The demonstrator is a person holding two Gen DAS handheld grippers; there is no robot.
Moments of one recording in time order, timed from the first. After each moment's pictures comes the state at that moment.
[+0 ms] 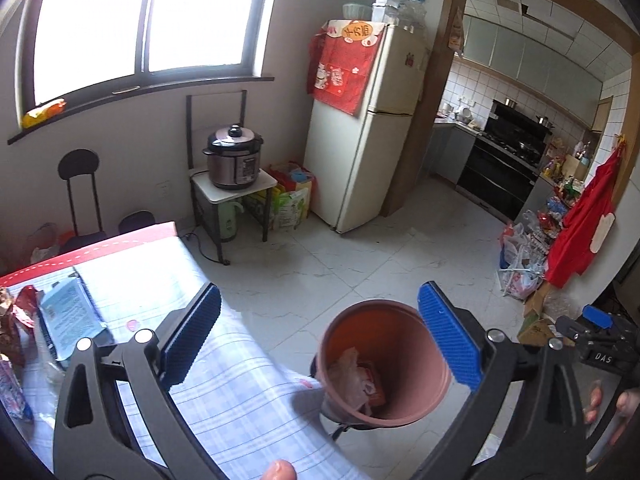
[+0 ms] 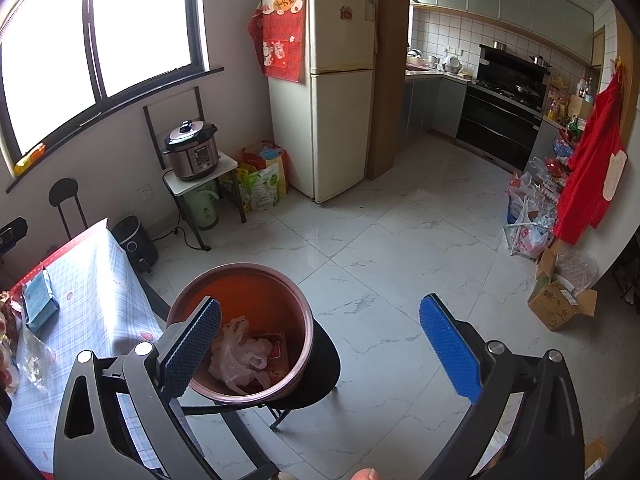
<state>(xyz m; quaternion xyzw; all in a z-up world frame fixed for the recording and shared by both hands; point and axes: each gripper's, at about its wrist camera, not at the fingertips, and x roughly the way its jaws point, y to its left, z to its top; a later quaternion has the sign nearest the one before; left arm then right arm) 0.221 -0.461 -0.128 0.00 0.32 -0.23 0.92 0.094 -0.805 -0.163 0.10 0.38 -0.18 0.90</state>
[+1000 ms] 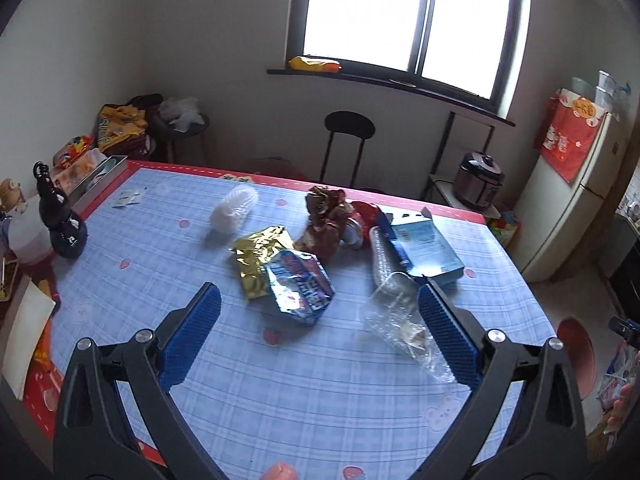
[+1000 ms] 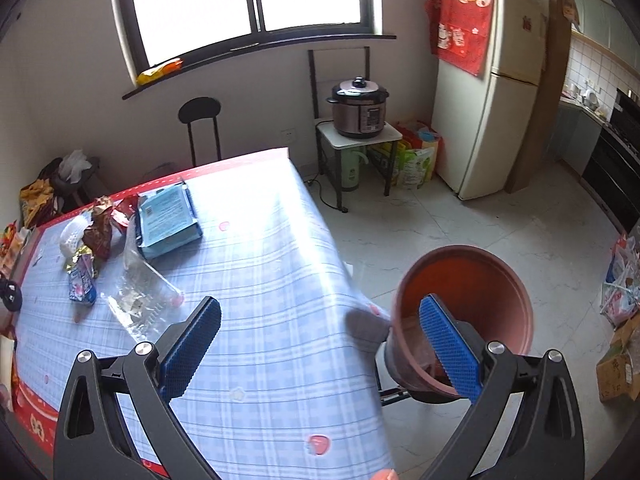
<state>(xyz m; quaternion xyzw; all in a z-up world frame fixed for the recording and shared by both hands) 0.088 -0.023 -0.143 -0.10 0.33 0.14 0.93 0.173 -0.504 -0.180 0.03 0.42 0.07 0.90</state>
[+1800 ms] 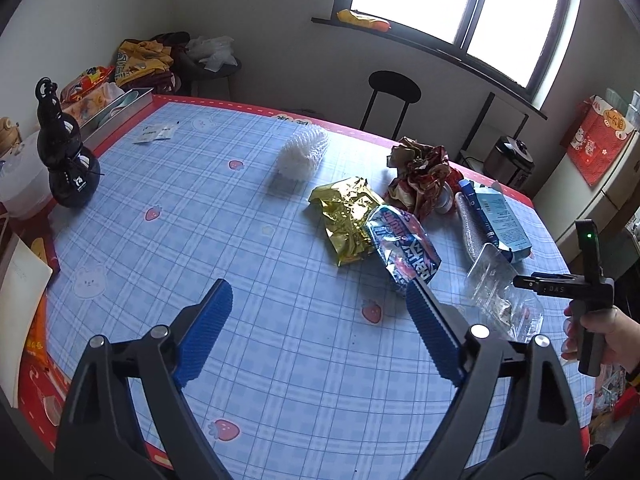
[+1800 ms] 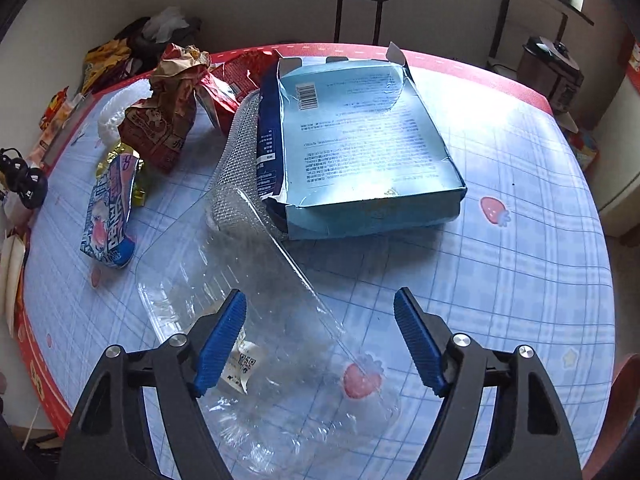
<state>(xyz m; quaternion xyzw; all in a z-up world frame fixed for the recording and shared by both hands) 0.085 0.106 -0.220 -0.15 0.40 0.14 0.89 0.325 -0.251 -0.327 -0.07 0.56 0.26 0.79</state>
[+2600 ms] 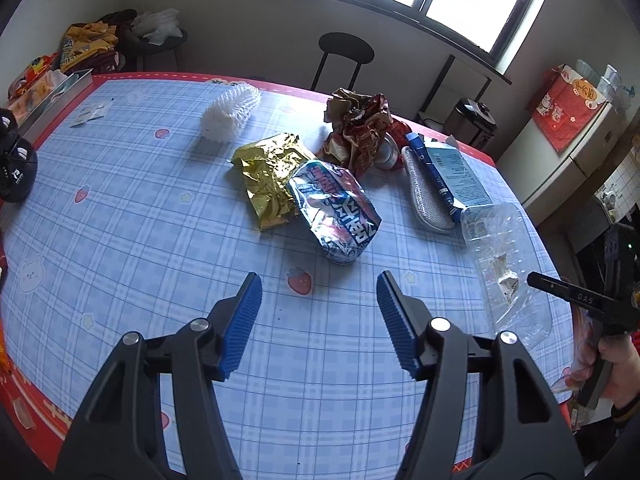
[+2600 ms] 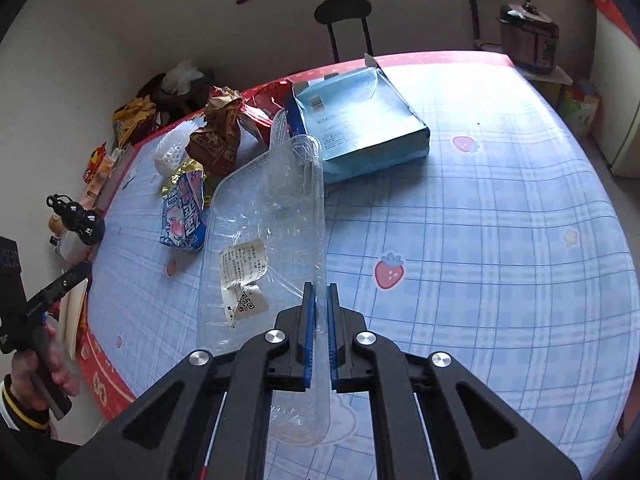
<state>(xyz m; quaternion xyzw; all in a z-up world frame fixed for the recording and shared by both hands) 0.118 0.057 -0.242 -0.16 0.44 0.05 0.88 0.226 -0.326 -0.274 0.06 0.51 0.27 0.81</state>
